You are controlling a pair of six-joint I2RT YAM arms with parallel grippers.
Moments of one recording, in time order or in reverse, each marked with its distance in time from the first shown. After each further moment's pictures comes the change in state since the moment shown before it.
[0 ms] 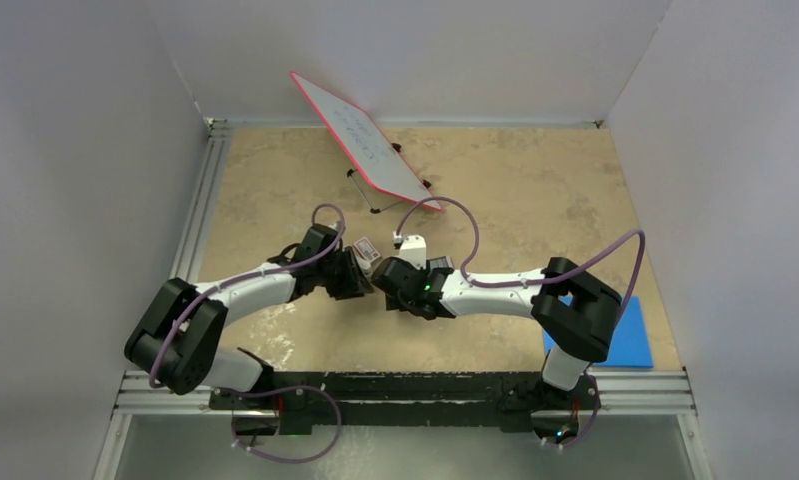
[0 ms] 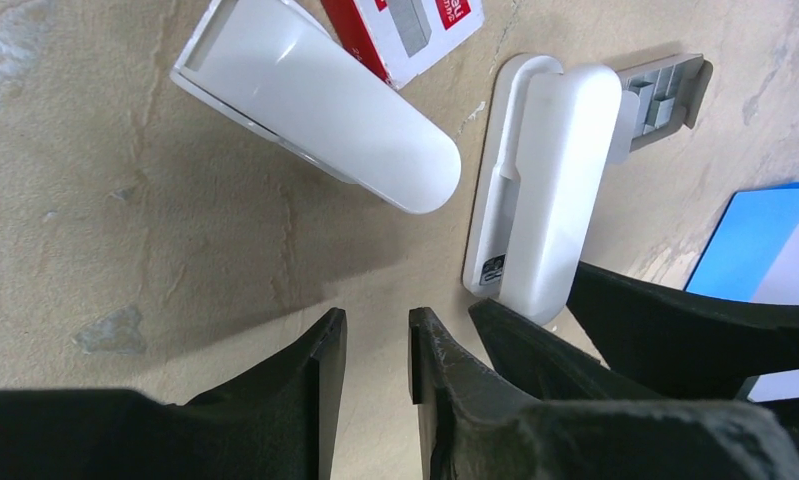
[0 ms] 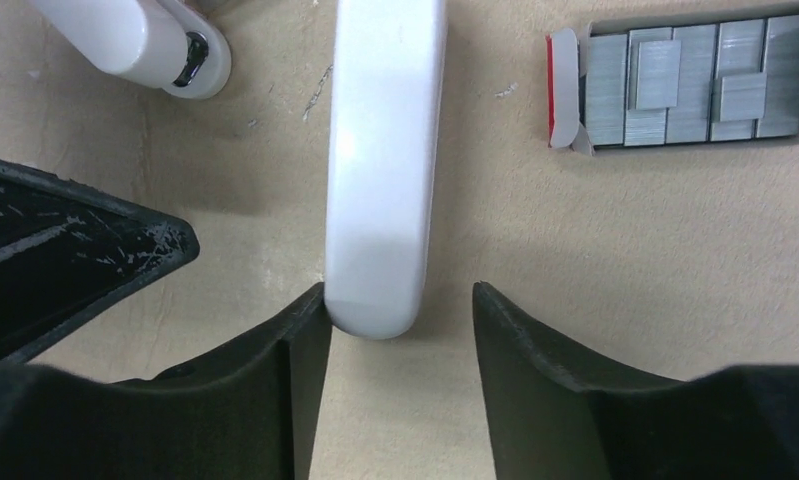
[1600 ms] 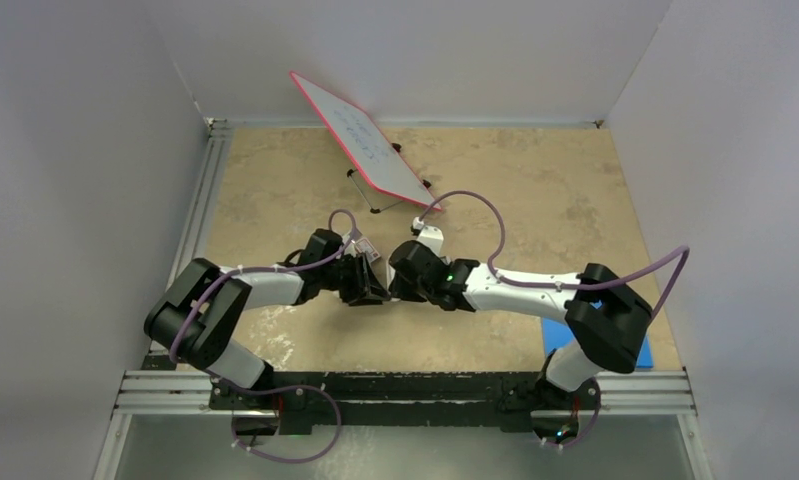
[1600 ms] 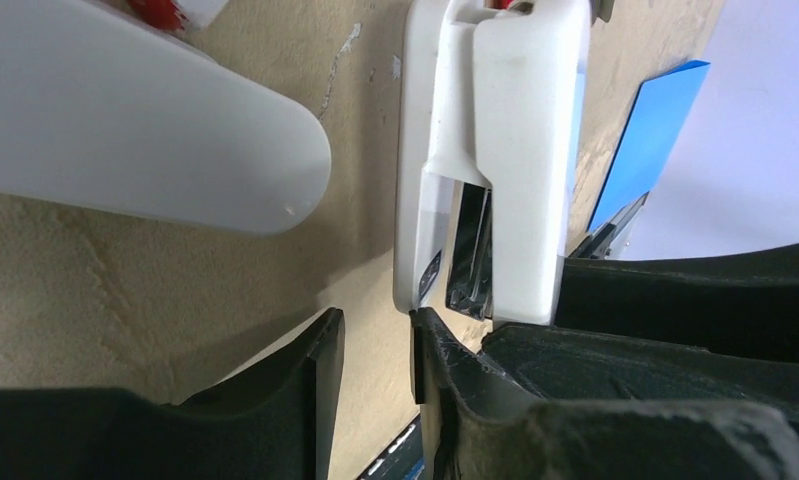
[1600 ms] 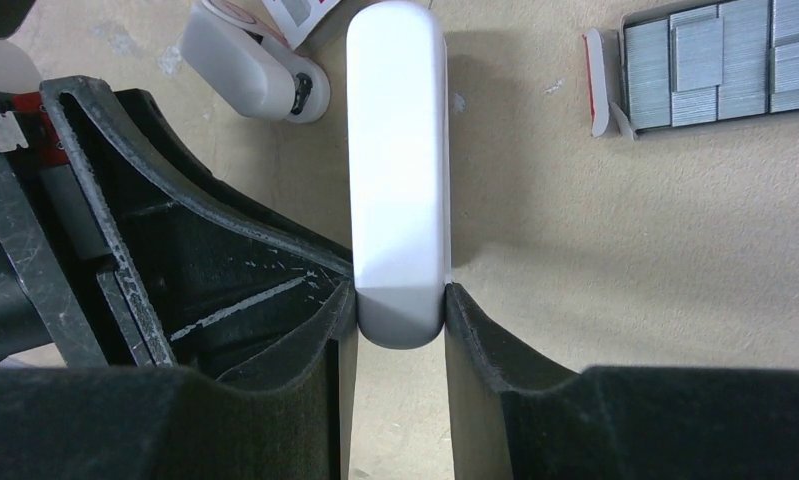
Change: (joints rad) left arm 0.001 0.139 -0.068 0.300 0.302 -0.034; right arm -0.071 -0.140 -0.041 0.046 -0.172 0.156
